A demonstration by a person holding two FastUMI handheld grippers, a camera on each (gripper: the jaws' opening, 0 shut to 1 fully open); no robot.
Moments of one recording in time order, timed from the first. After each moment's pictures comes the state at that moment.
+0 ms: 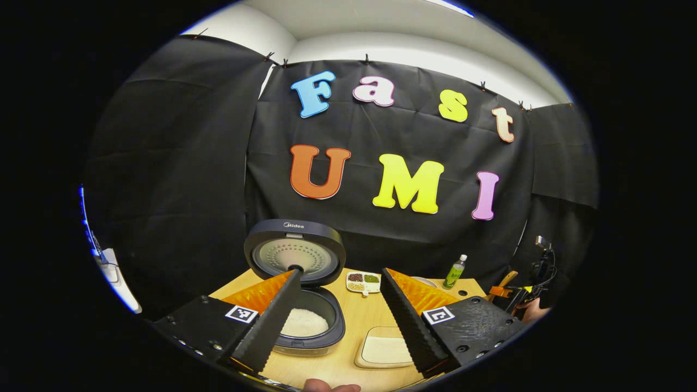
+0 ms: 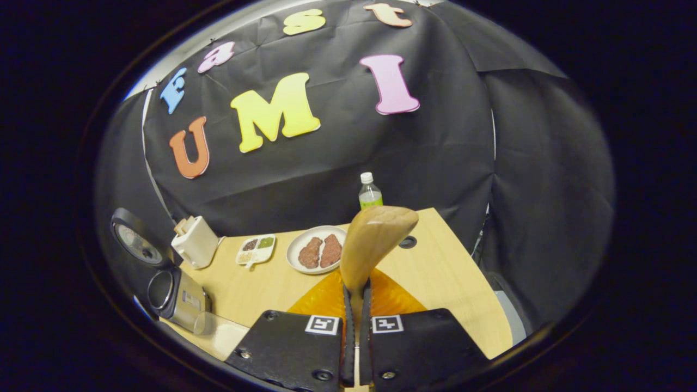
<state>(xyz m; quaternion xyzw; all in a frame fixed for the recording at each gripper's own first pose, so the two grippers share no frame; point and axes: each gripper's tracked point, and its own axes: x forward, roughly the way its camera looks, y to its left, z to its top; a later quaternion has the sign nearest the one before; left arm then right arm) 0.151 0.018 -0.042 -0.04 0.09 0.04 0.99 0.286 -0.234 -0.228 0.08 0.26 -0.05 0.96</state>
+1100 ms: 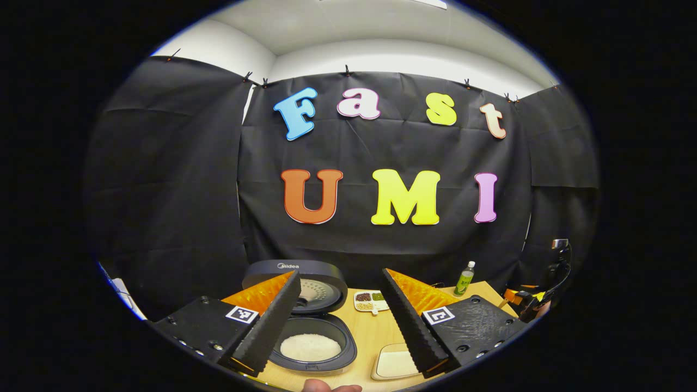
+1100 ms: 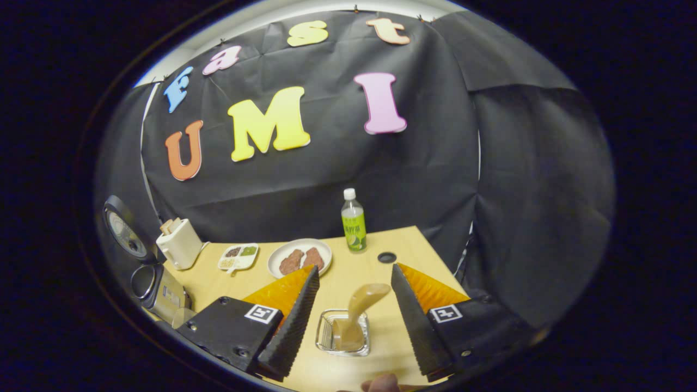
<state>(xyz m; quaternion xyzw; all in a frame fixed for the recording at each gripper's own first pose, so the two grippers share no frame) 0.190 0.026 0.011 0.01 0.03 0.03 1.00 0.262 -0.261 -0.172 0.03 0.17 -0.09 0.98</state>
